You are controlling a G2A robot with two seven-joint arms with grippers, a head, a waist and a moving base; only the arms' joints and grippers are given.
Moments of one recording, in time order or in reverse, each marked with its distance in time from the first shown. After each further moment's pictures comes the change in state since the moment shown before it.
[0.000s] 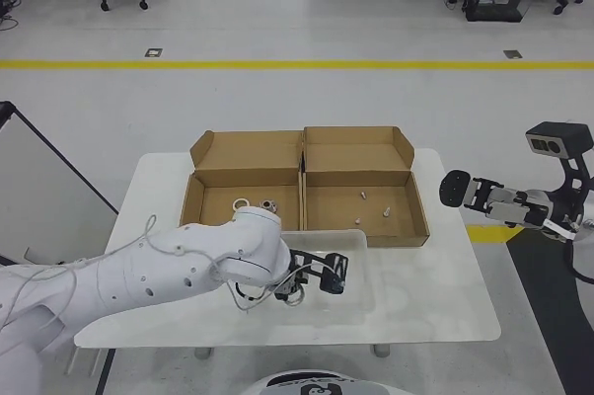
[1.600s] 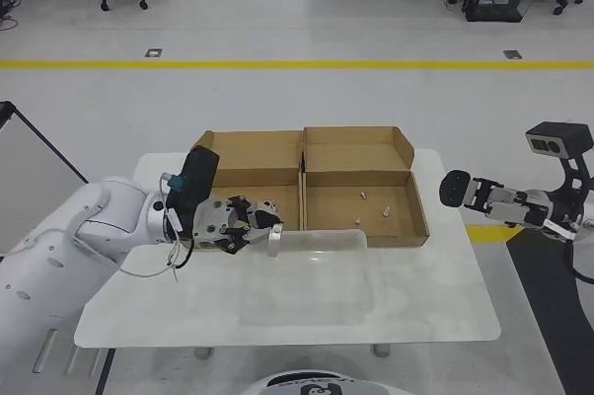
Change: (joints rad) left arm 0.526 0.351 -0.765 0.070 -0.262 -0.510 1.047; right arm 0.000 0.000 0.000 0.000 0.000 0.000 0.000
